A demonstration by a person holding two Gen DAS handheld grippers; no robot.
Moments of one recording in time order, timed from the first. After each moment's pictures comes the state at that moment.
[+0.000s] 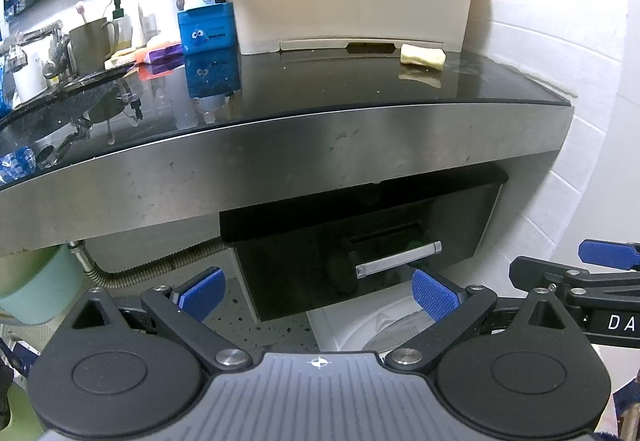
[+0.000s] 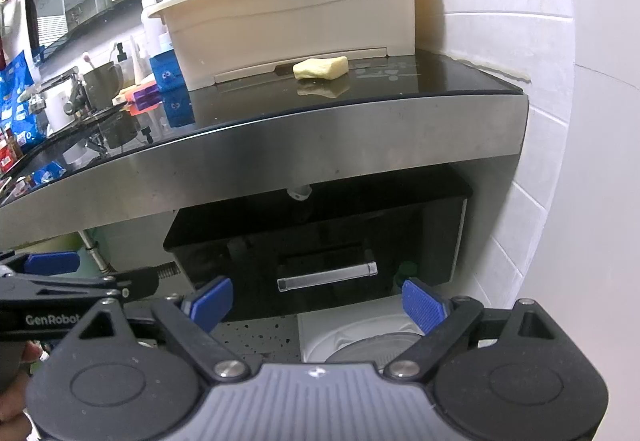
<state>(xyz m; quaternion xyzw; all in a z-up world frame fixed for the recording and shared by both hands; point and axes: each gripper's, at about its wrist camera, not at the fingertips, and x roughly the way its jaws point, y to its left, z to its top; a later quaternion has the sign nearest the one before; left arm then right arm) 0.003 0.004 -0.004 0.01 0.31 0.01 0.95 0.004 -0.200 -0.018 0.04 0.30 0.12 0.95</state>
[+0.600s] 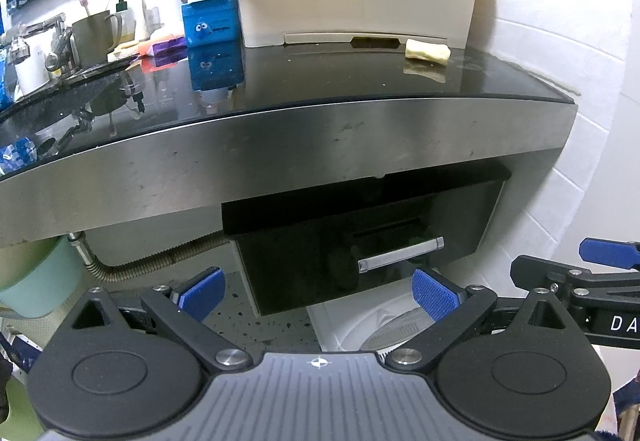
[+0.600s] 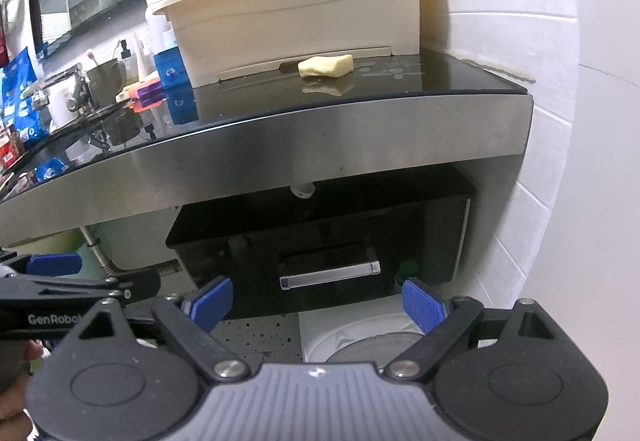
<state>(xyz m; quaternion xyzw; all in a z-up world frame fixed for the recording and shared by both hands) 0.003 0.006 -0.007 0.01 0.31 0.01 0.95 0.004 -0.198 -0.020 0.03 0.30 0.12 0.95</state>
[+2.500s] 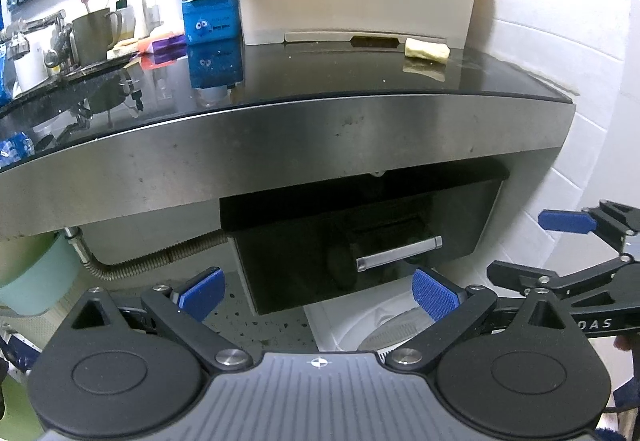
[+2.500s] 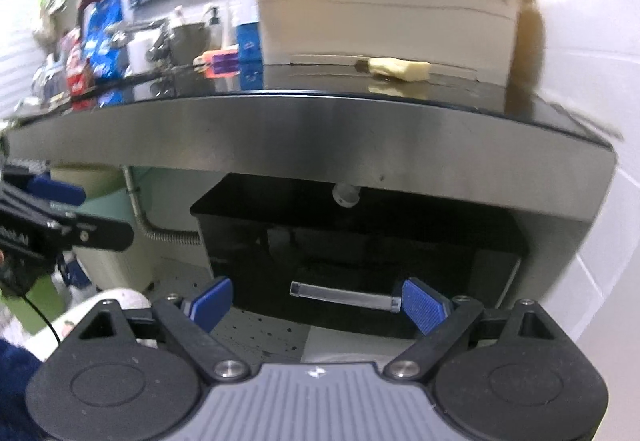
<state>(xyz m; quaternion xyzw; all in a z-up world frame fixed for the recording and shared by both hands) 0.001 0.007 -0.013 0.00 0.31 0.01 0.95 0.045 -0.210 -0.049 -0.09 0.25 0.26 0.93</state>
